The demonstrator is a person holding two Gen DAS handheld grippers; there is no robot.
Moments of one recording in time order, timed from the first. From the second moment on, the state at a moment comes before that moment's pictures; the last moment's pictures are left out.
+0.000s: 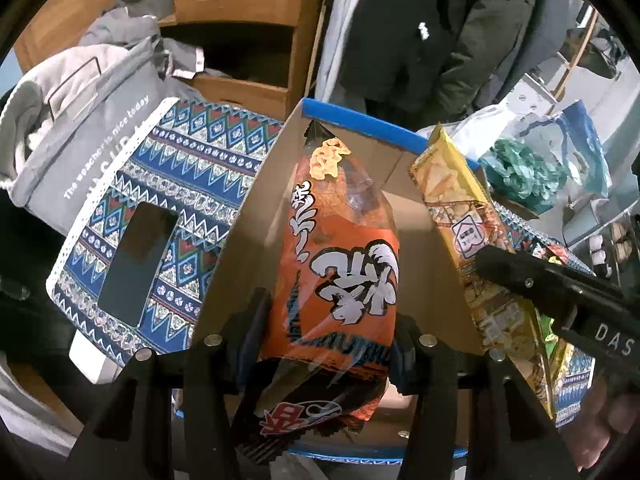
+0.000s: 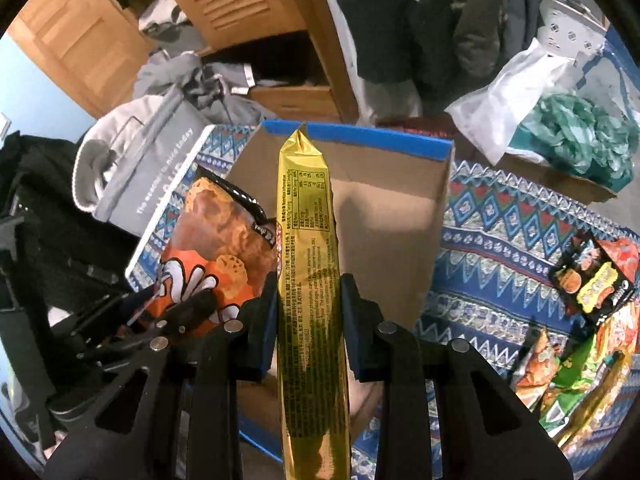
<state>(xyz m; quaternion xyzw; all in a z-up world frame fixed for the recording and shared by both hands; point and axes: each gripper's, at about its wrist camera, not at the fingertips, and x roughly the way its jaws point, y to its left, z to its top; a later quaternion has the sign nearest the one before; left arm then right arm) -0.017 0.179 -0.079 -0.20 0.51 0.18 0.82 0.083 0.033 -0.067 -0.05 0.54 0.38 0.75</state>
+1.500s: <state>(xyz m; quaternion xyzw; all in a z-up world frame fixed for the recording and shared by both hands) 0.013 0.080 -0.052 -0.18 0.51 0.10 0.84 0.091 -0.100 -0.053 -0.04 0.53 0.26 0.81</state>
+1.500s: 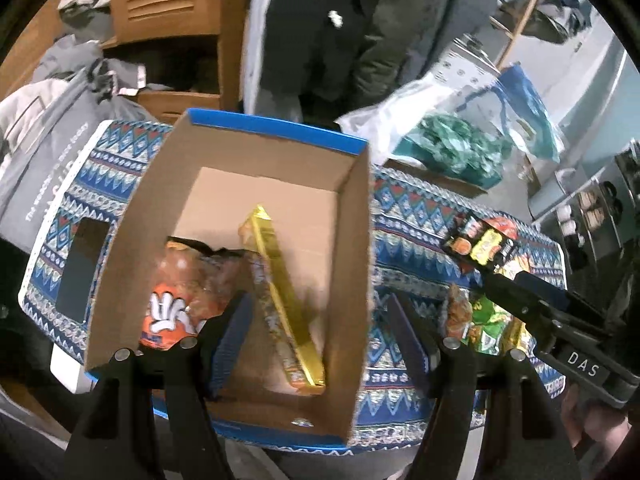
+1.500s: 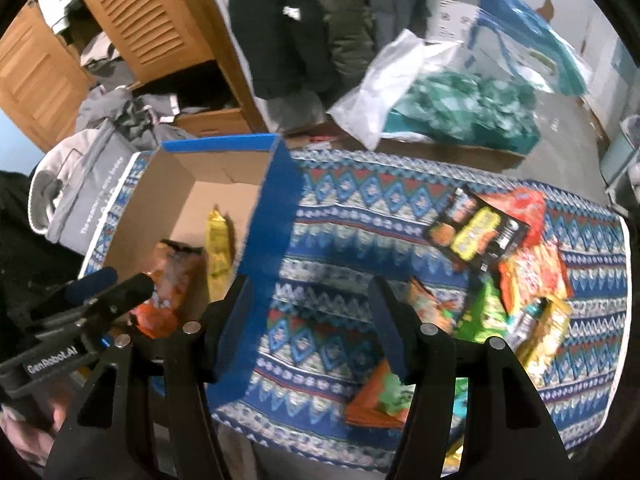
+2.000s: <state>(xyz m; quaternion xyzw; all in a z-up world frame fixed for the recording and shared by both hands) 0.039 -0.011 -0.060 -0.12 0.54 0.04 0.83 0.093 -0.198 -0.067 -0.02 0.53 0.20 0.82</state>
